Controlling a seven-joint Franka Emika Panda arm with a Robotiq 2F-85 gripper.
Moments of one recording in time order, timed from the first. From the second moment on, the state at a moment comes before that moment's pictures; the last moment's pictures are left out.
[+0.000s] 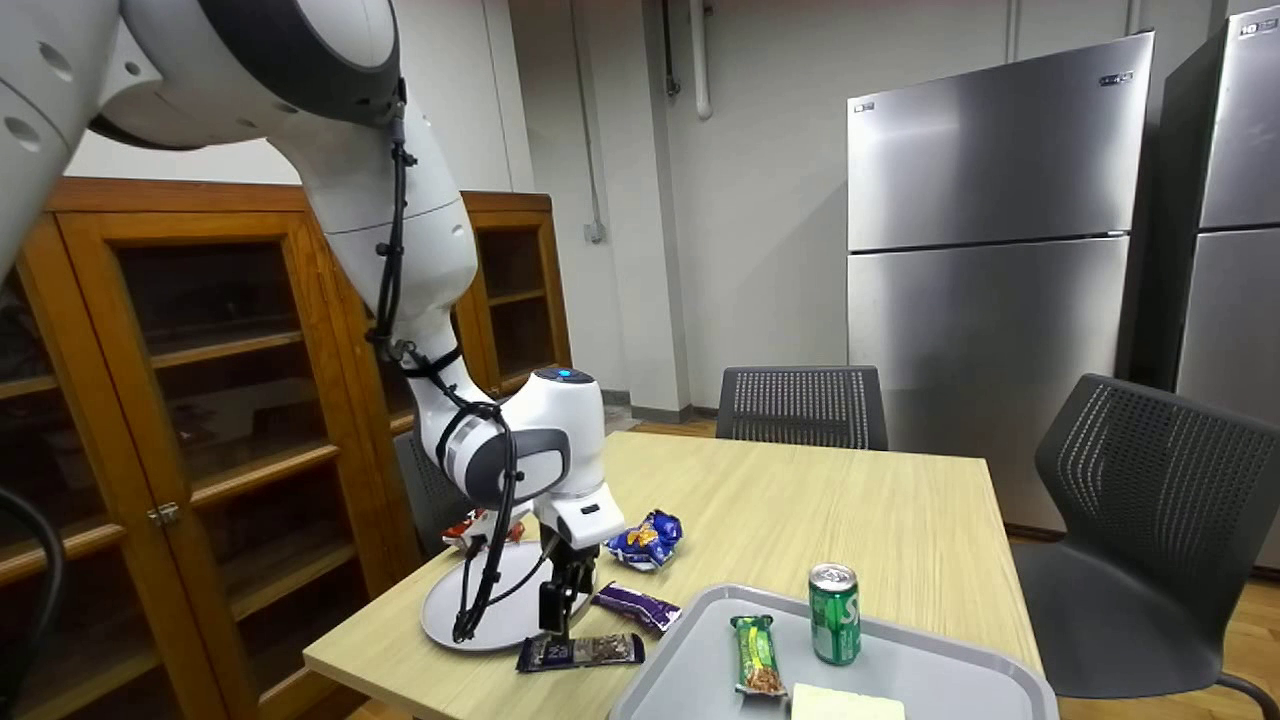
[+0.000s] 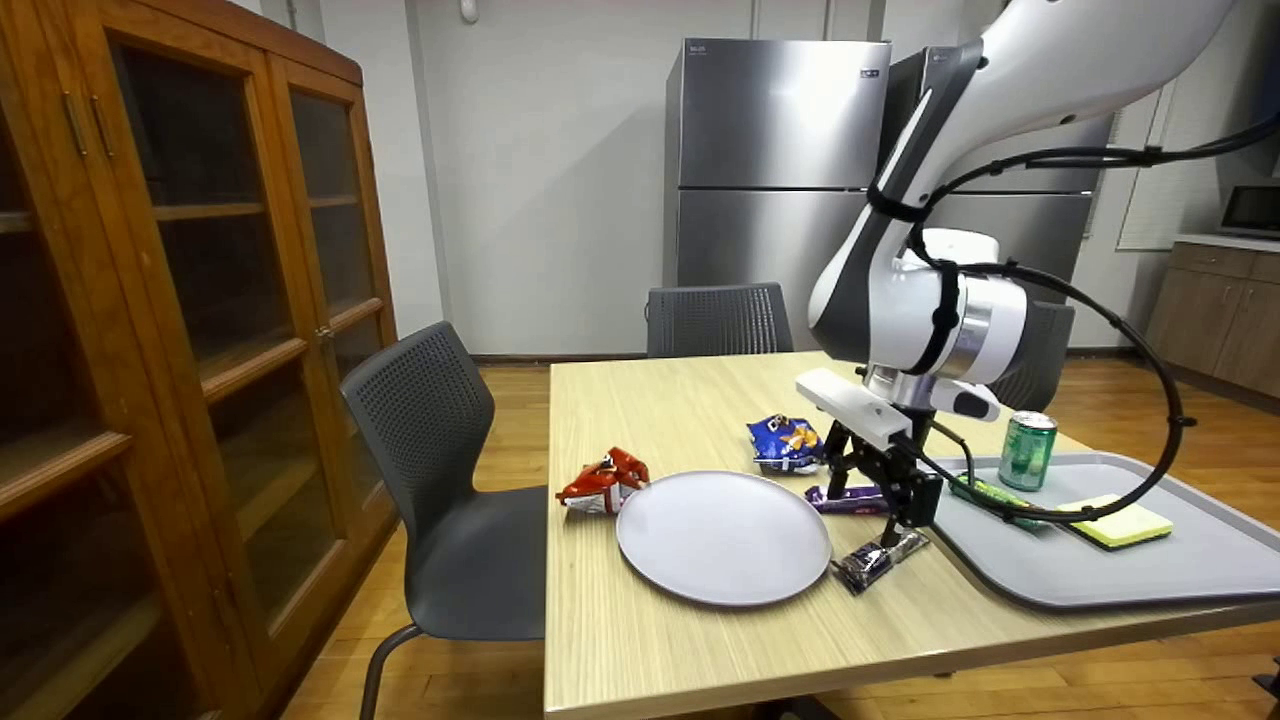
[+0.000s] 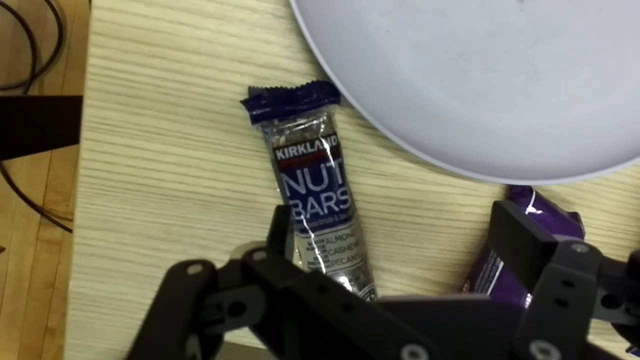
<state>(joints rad) 0.00 0.61 -0.03 -2.25 0.55 2.88 0.90</state>
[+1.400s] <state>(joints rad) 0.00 0.60 -0.05 -2.25 0.54 2.90 0.92</state>
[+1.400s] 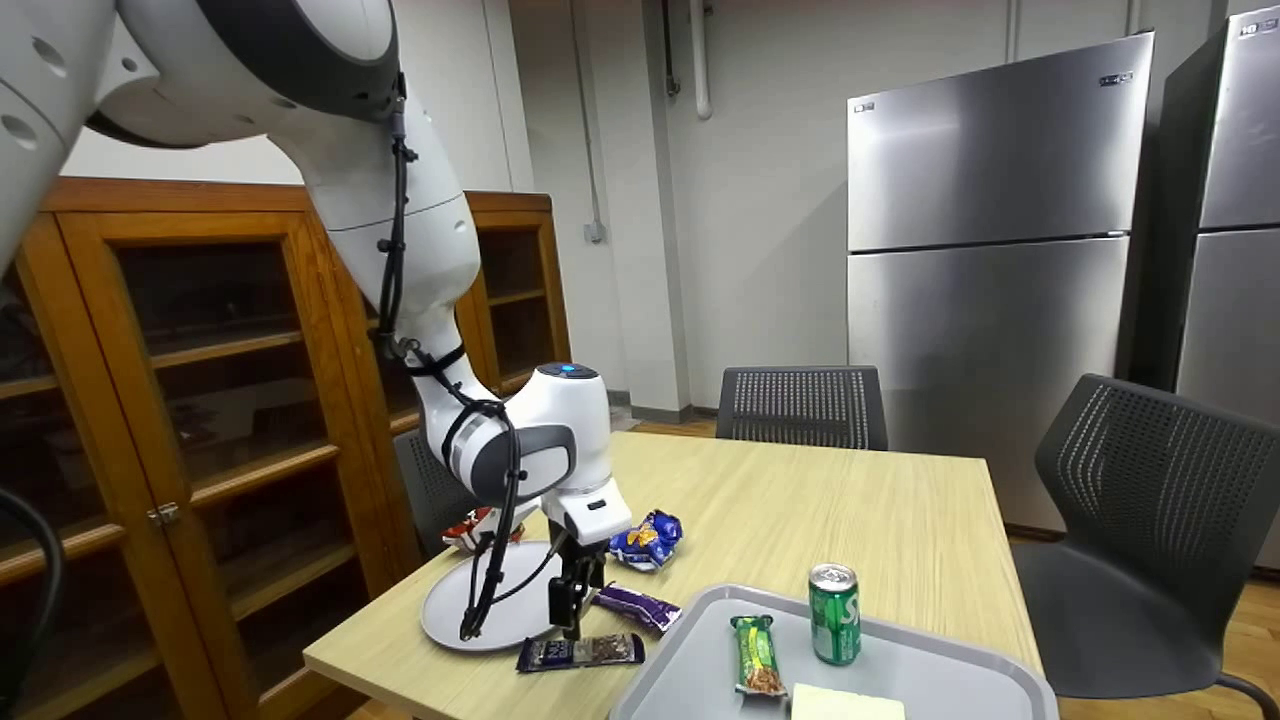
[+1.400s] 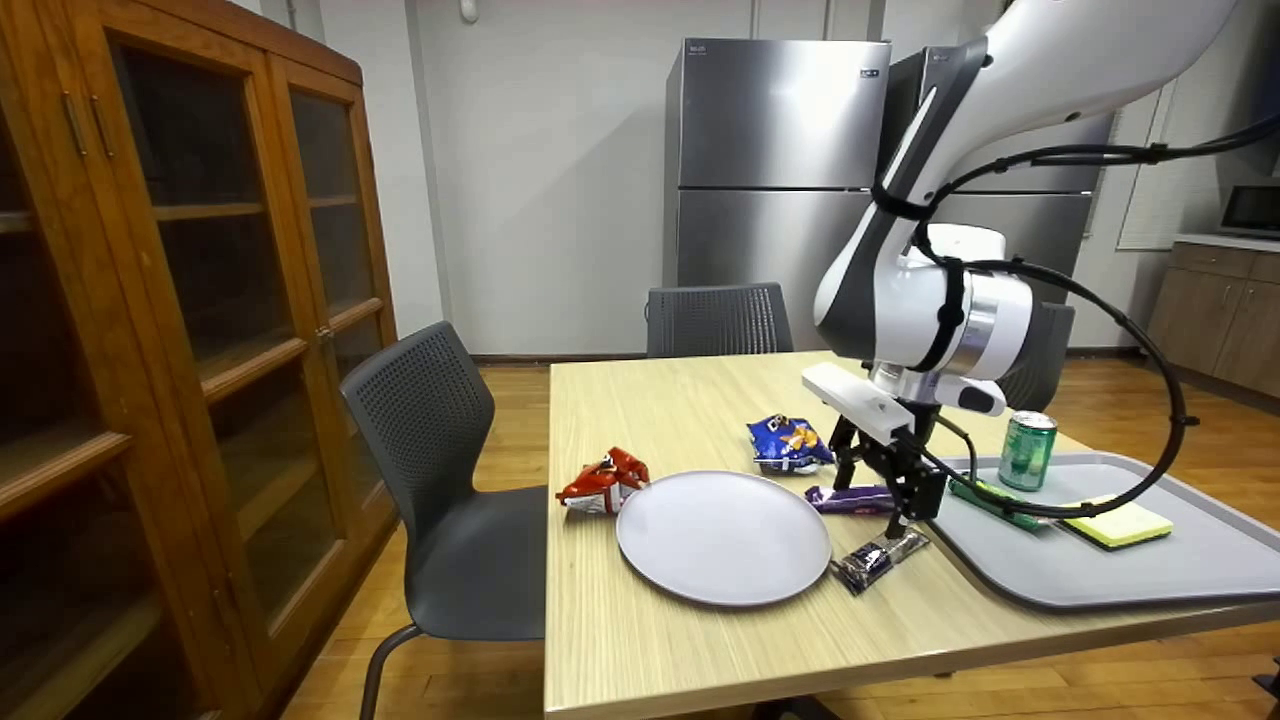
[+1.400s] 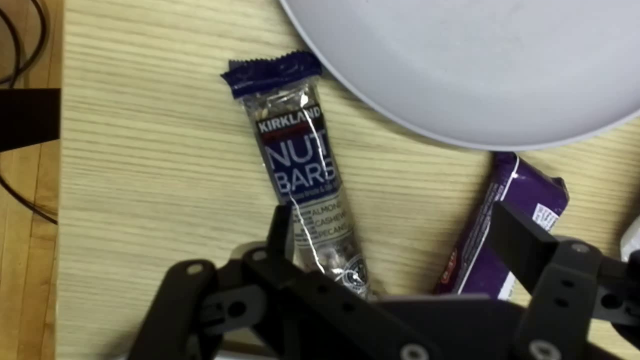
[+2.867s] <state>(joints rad) -0.12 0.55 -0.28 -2.08 0.38 2.72 0.92</state>
